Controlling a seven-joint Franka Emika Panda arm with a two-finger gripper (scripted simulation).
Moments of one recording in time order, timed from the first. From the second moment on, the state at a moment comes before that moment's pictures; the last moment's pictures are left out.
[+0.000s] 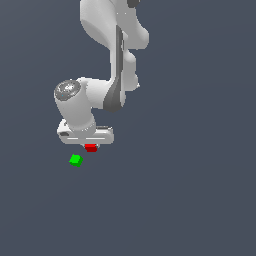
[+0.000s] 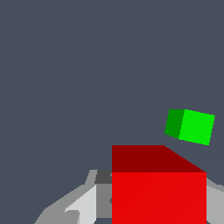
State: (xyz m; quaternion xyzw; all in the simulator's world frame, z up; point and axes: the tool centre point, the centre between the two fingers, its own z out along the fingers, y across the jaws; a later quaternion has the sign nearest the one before) arm 0.010 -0.159 0.118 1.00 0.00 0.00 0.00
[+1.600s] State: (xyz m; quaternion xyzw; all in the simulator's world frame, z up) arm 0.036 -0.248 0.062 1.00 0.00 0.00 0.00
